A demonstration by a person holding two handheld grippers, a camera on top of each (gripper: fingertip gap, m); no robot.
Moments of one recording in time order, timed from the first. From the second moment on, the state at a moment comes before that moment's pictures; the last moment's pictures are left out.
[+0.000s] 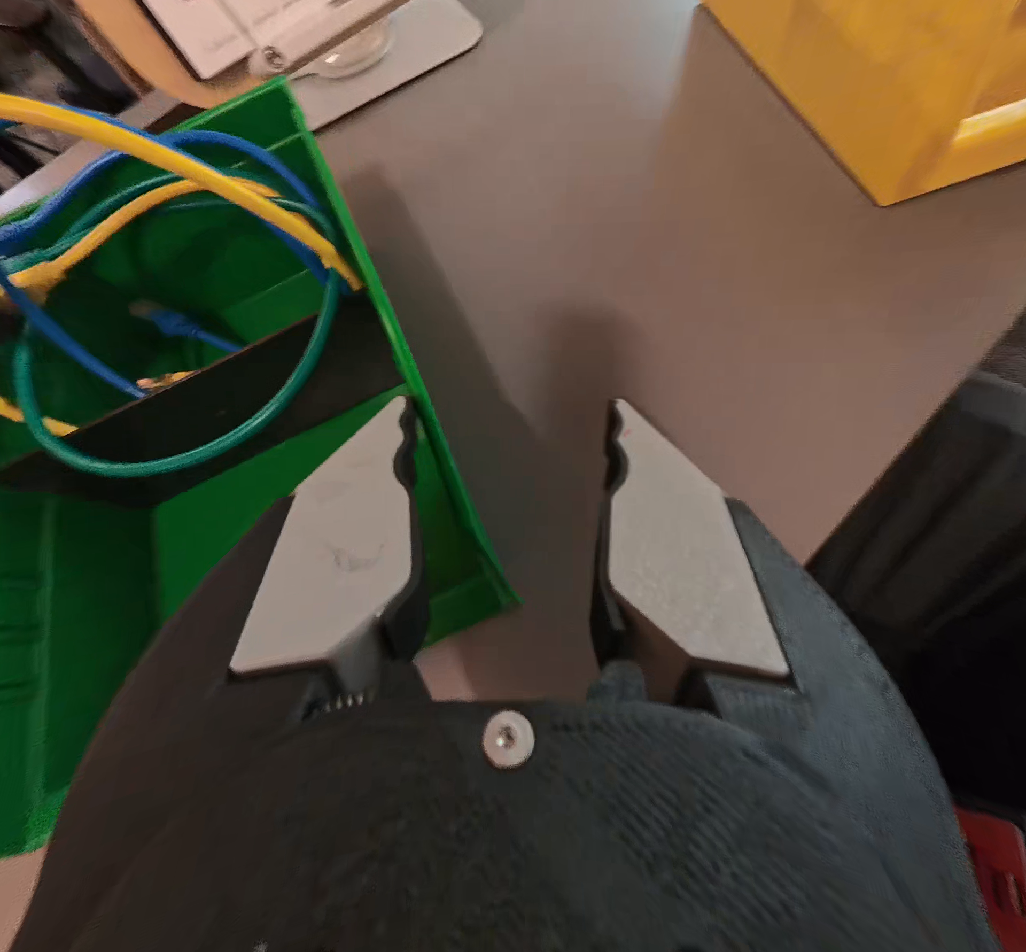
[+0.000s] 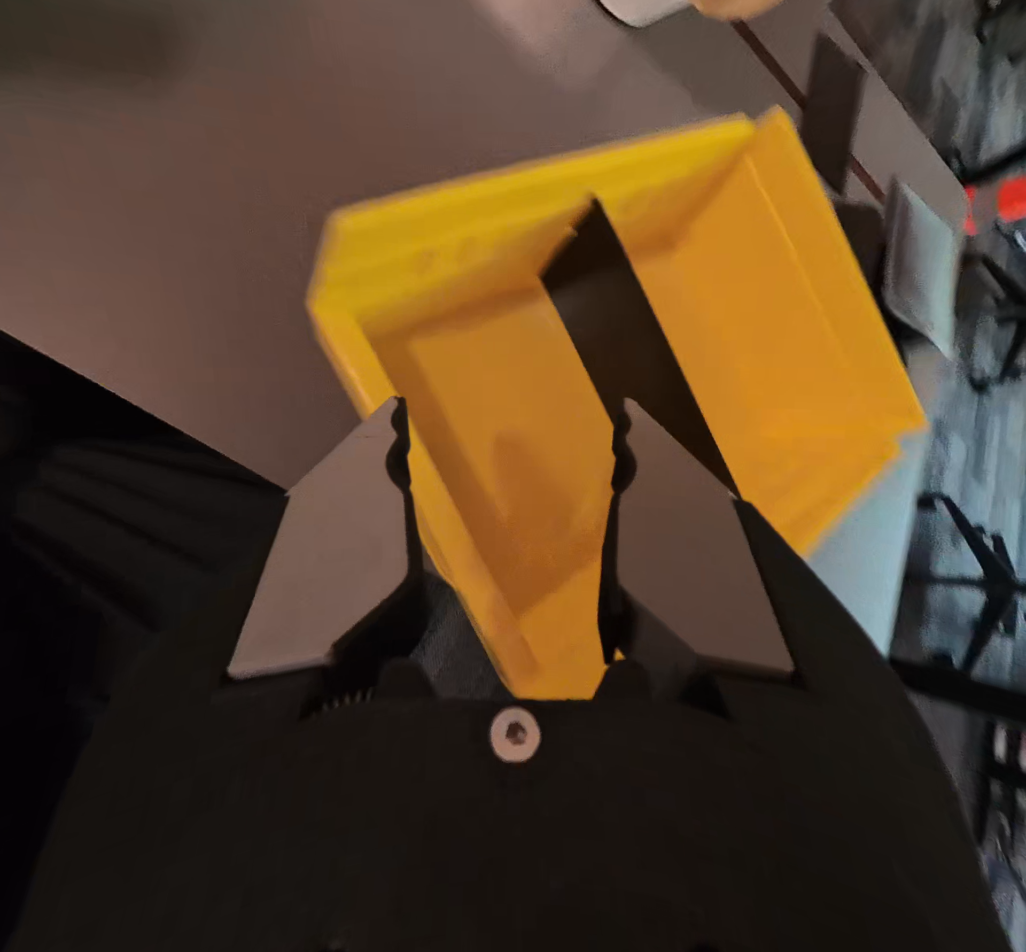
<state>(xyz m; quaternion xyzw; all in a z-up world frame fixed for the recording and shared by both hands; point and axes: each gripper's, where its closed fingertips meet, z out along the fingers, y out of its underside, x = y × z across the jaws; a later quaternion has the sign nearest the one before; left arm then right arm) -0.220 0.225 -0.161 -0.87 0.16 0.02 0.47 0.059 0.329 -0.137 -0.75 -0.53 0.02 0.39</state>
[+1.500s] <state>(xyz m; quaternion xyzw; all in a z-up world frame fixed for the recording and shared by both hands) -0.275 0.184 -0.088 -0.80 0.16 0.15 0.56 0.008 0.338 -0.117 -0.69 -0.52 0.23 0.45</state>
